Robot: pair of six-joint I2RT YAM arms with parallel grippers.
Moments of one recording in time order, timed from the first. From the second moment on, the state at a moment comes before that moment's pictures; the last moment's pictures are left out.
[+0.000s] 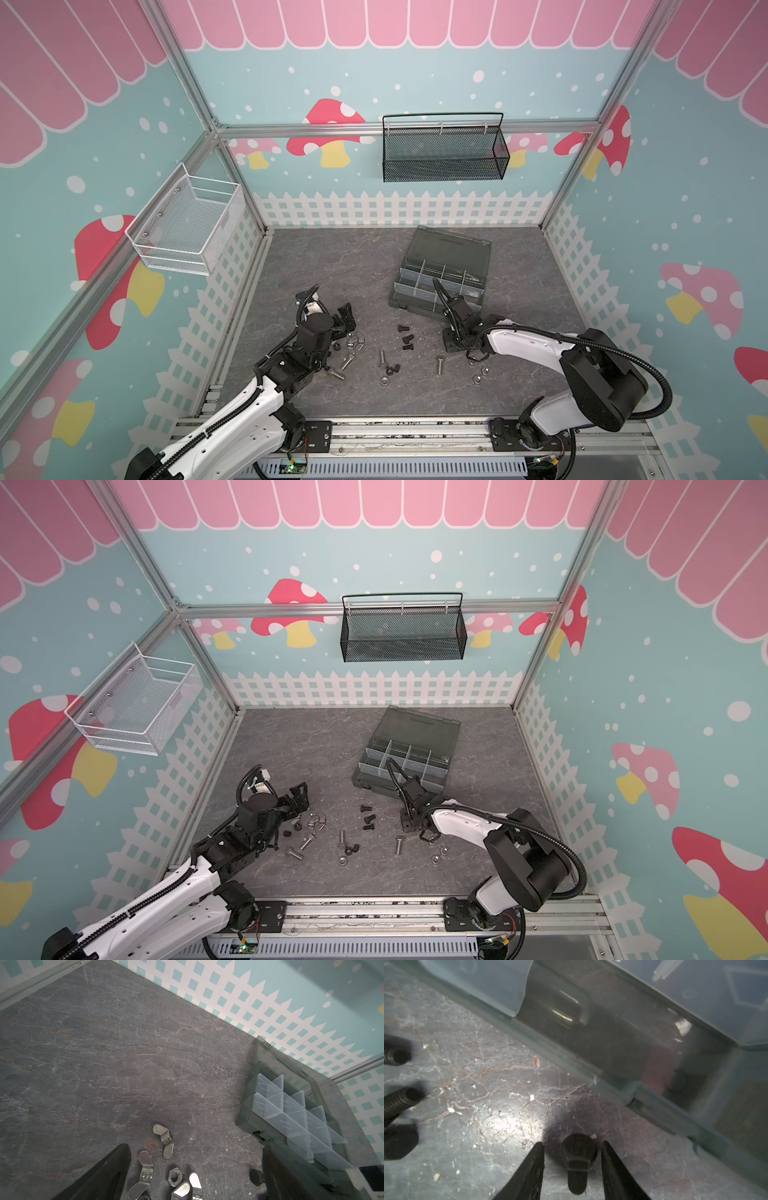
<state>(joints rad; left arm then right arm) -0.58 0.78 0.45 -0.18 -0.45 -0.72 0.66 1.50 0.72 -0.40 0.13 0.44</state>
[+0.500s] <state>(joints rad) -0.58 0.77 0.44 -0.18 -0.45 -0.72 0.67 1.53 0.74 -0.38 0.13 0.43</state>
